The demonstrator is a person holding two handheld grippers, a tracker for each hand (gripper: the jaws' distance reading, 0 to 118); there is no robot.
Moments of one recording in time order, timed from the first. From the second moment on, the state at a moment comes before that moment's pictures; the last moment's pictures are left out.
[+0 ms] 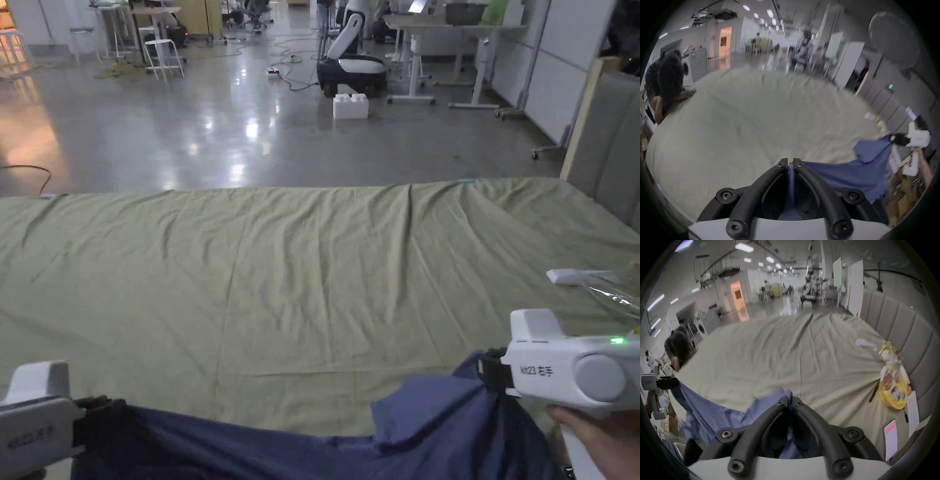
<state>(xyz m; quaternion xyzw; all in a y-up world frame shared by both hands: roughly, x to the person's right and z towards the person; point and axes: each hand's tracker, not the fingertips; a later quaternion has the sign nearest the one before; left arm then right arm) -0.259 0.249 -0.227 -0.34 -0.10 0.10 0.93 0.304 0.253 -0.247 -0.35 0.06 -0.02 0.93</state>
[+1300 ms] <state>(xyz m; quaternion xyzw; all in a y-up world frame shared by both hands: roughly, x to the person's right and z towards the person) -0.270 0.577 -0.212 -0.02 -0.02 0.04 1.00 0.278 0.589 -0.248 0.02 -0.05 0.04 1.00</state>
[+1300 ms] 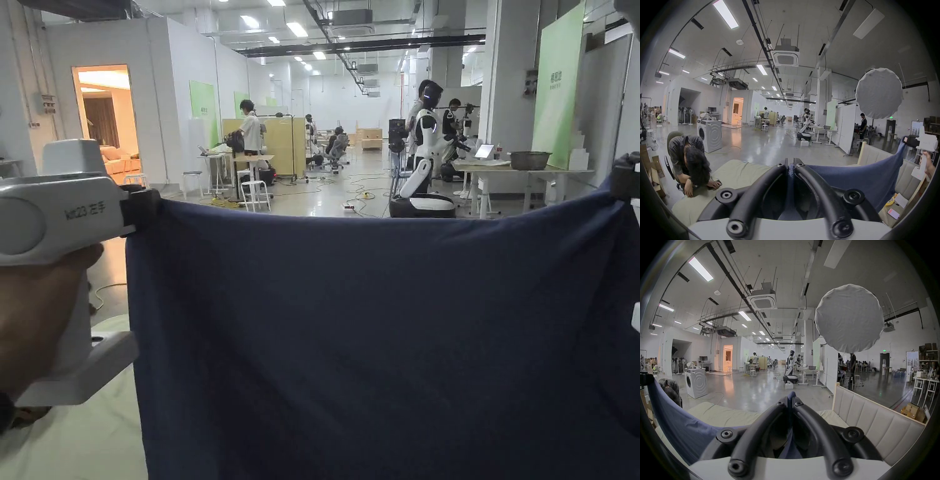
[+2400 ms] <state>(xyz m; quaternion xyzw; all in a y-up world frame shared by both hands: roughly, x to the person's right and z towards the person) -0.232 0.481 -0.411 -0.10 0.04 -0.04 0.99 0.242 0.516 -0.409 -0.03 -0.08 0.07 0.99</state>
